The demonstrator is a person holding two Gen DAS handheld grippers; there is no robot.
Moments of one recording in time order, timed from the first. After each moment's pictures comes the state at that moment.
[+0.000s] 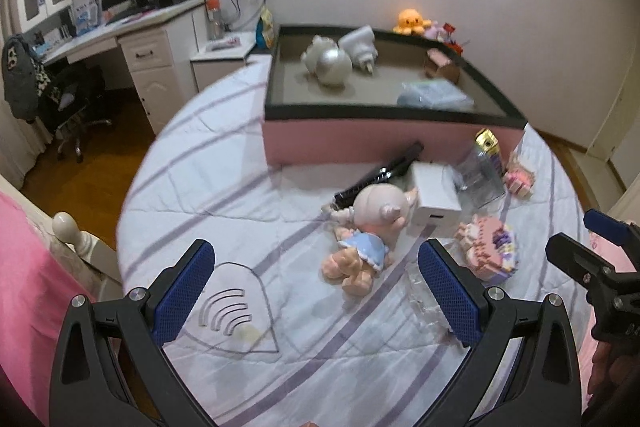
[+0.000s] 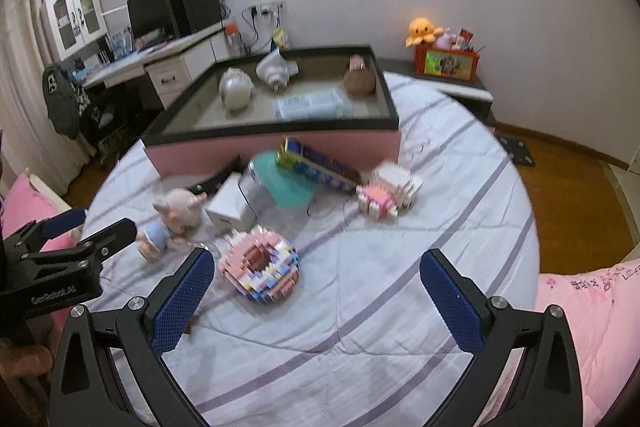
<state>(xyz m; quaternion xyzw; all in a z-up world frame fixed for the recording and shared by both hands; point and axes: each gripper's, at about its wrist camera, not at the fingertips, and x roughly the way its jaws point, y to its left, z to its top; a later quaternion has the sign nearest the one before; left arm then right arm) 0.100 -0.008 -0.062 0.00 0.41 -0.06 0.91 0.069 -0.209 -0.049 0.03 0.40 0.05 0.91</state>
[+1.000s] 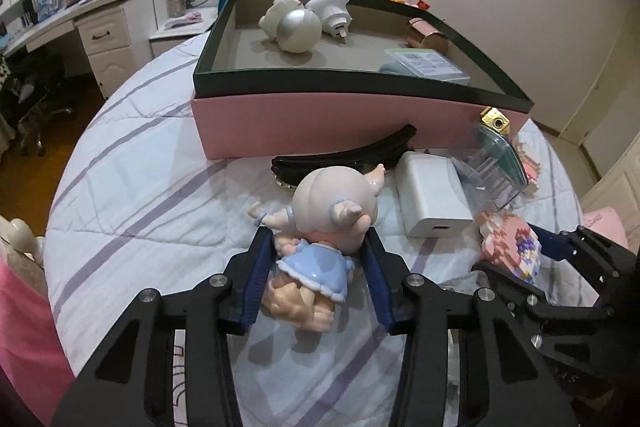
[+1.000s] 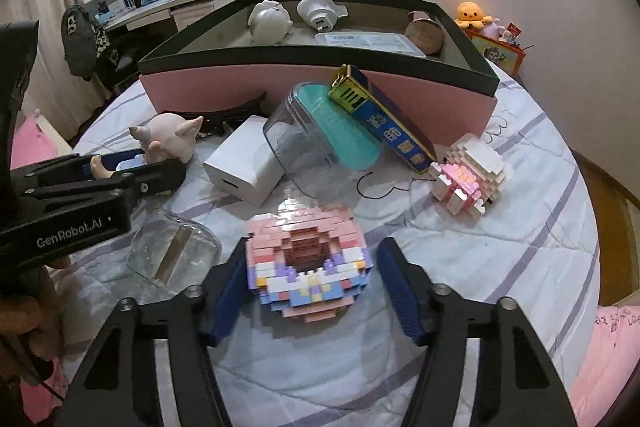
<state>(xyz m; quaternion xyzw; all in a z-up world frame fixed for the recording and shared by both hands) 0.141 -0.016 -0.095 -0.02 0.44 -0.13 0.89 0.098 -0.178 -0.094 -0.03 0.44 0.11 0.89</state>
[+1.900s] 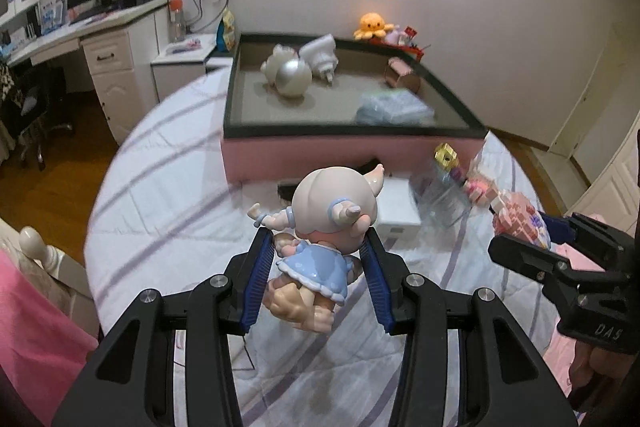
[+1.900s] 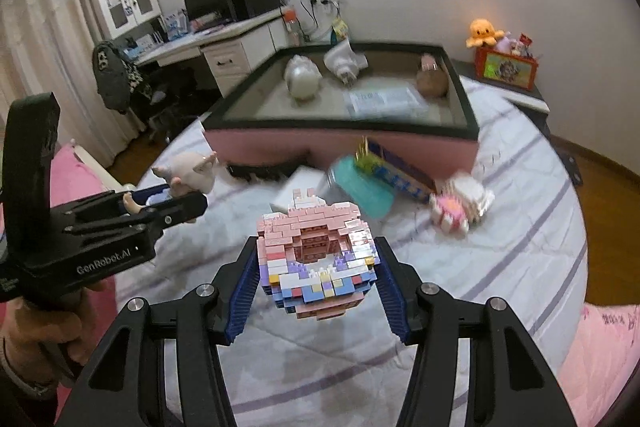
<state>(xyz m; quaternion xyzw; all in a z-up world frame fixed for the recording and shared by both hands) 0.104 -0.003 -0.042 -0.03 0.39 -0.14 0.91 0.079 -0.185 -0.030 0.02 0.39 0.16 0.91</state>
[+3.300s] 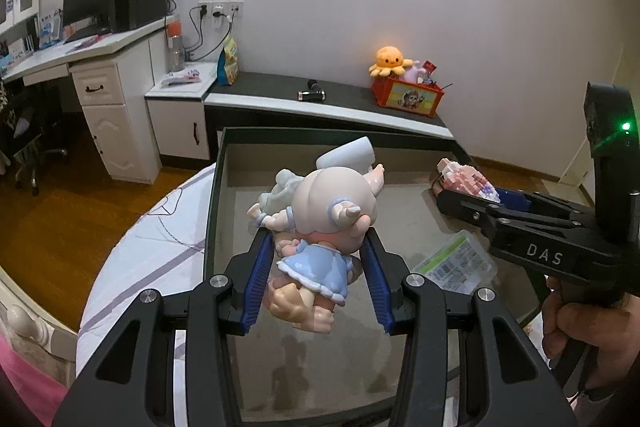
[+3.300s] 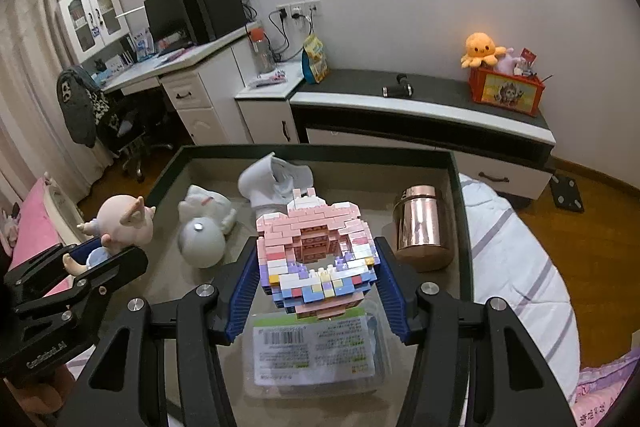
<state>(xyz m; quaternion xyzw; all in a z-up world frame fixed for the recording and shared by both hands) 0.287 -0.022 -0.024 -0.04 0.37 -0.12 0.92 0.305 -0.201 -0.029 0.03 0.40 0.13 0.91</state>
